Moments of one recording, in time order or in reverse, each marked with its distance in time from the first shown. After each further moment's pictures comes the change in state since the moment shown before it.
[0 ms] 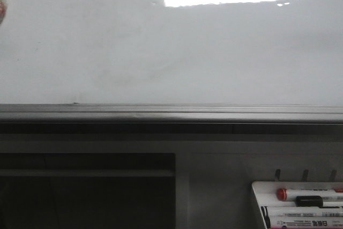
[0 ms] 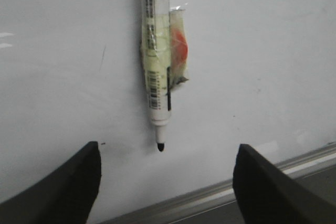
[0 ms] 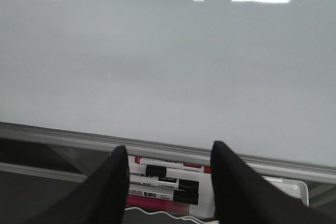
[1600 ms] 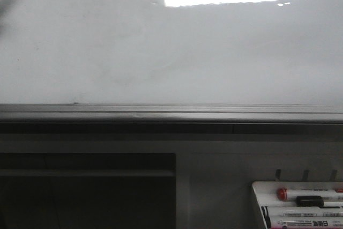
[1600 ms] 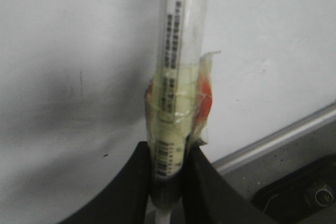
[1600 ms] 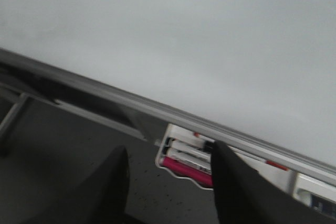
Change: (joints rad) left arm -0.036 0.247 -0.368 0.066 0.434 0.118; right arm 0.000 0.139 -0.085 0.323 0.182 -0.364
